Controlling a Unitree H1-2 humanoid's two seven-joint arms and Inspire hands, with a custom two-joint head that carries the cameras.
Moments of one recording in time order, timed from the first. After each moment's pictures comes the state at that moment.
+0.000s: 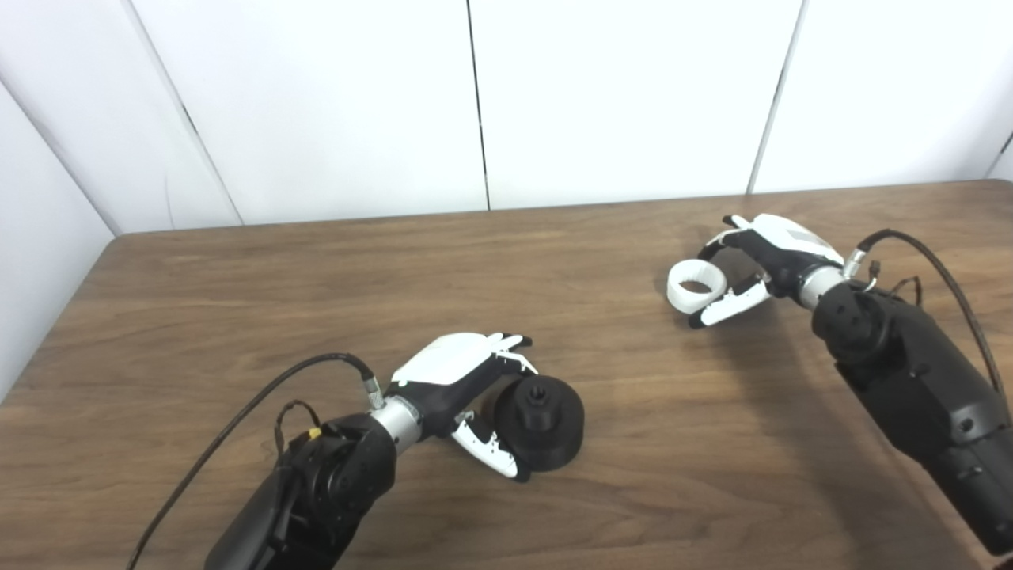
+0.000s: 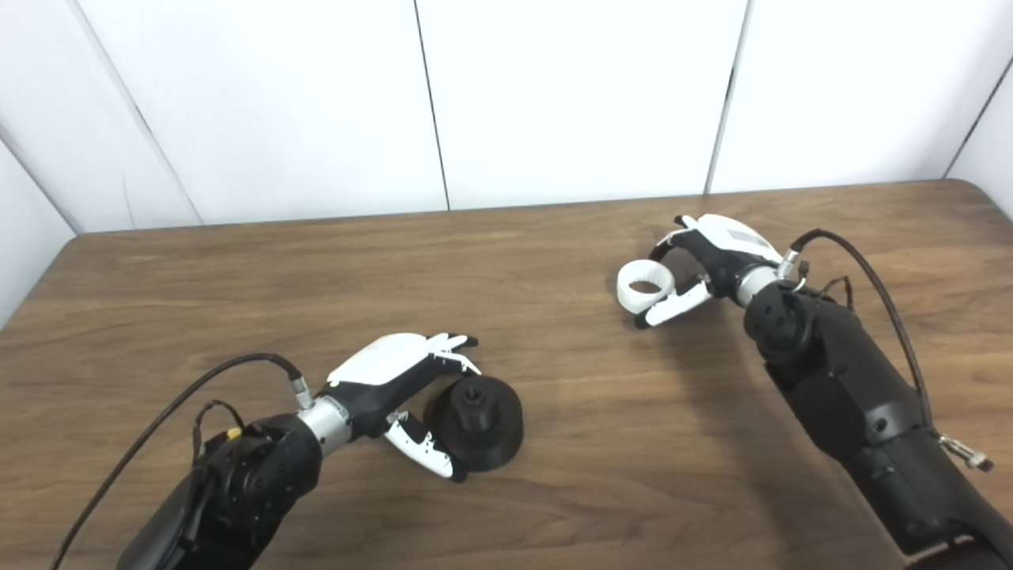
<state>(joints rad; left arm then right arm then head) -0.32 0.34 -0.49 -0.21 0.69 0.27 -0.53 -0.58 -0.51 0.34 0.23 -0.62 0.34 0.30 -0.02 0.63</state>
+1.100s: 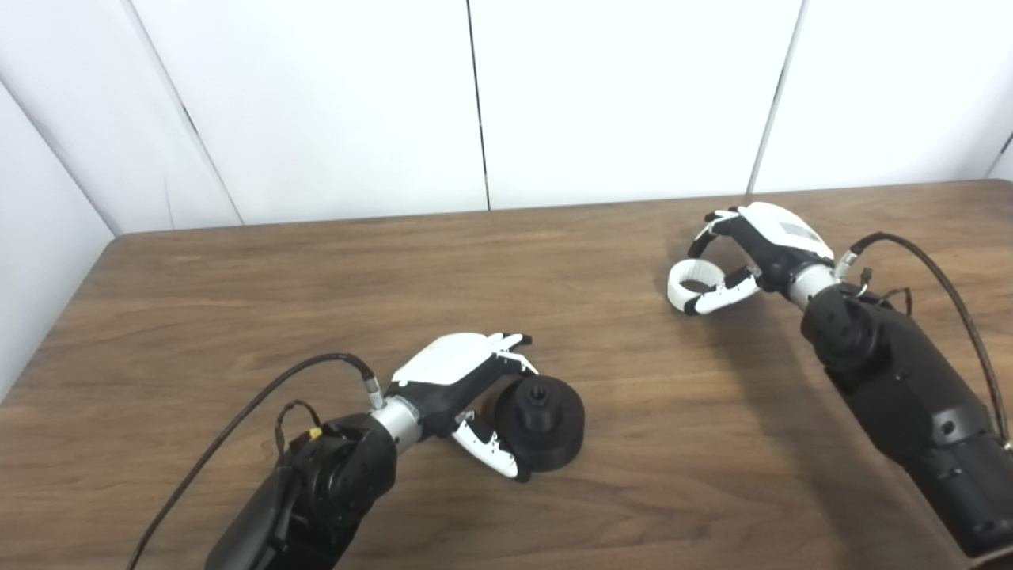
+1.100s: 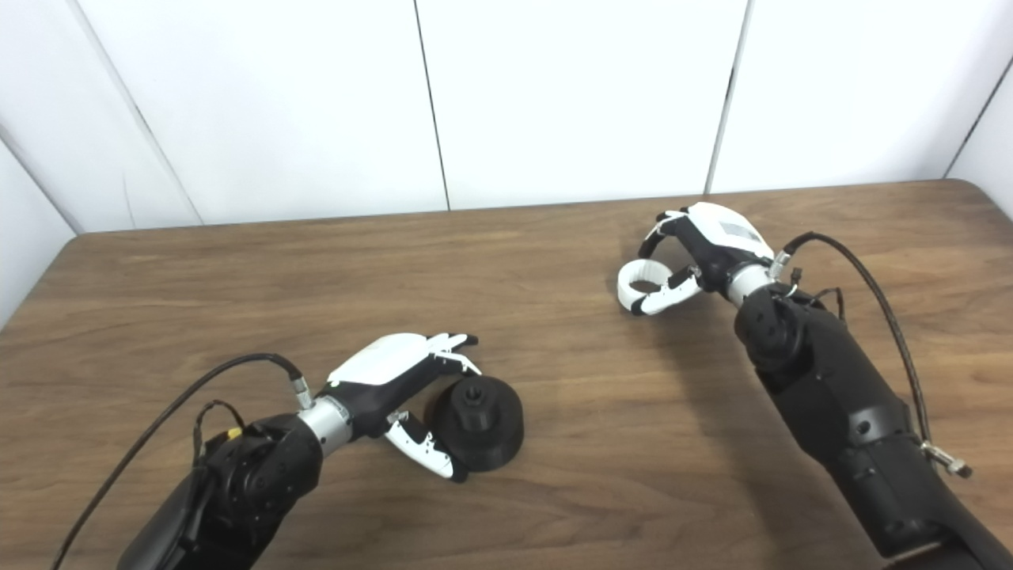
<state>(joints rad) -0.32 0.34 -0.49 -0.21 0.69 0.27 -0.54 -0.57 -0.46 0.29 0.29 -0.64 0.23 0.17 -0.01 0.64</state>
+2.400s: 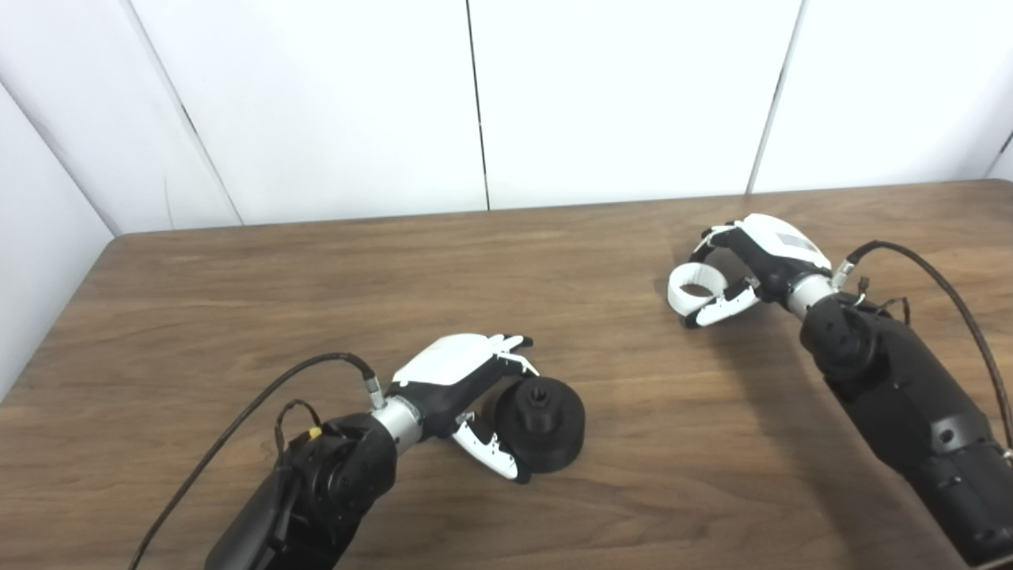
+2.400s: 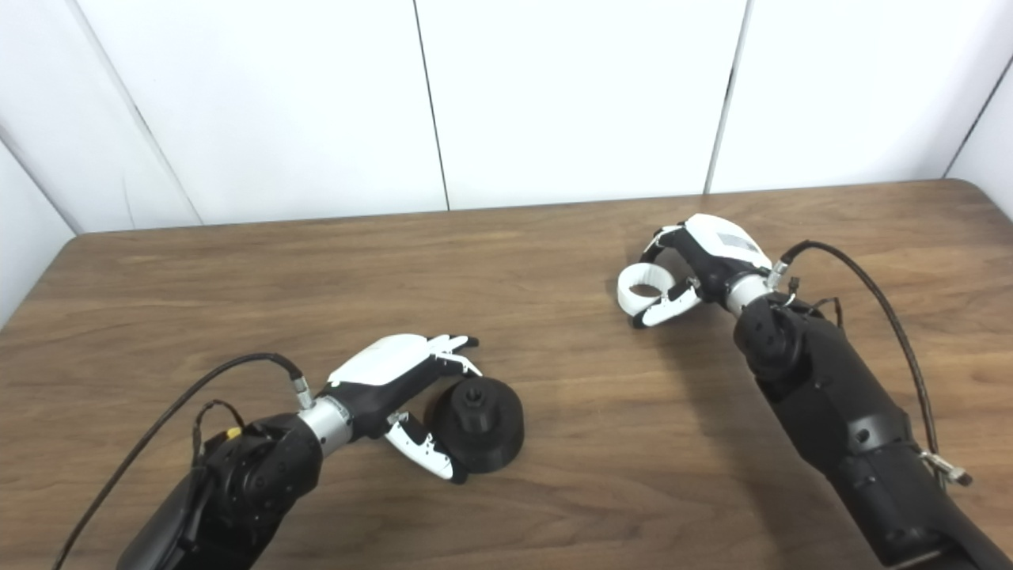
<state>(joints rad) -0.32 0.34 -0.48 -0.22 0.70 0.28 -0.55 -0.56 -0.46 0.30 0.29 -0.64 0.22 0.18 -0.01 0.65</state>
